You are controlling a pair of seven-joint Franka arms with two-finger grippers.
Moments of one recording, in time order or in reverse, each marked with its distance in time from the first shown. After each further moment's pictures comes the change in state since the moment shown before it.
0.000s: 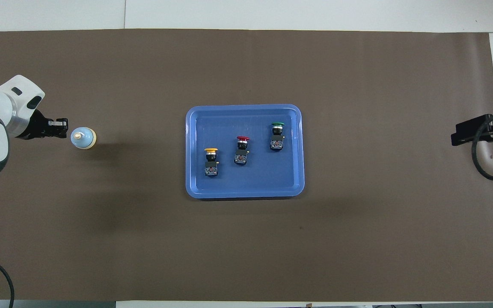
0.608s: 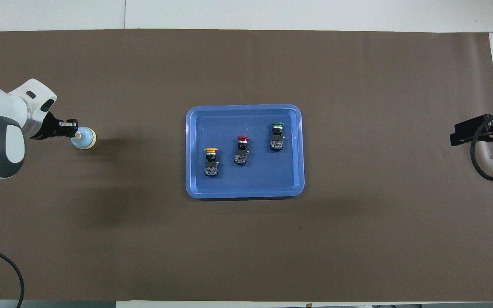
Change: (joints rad) left arm -0.010 0.039 -0.005 -0.021 0.000 0.070 0.000; right arm 0.000 0.000 0.002 0.000 0.000 0.000 0.000
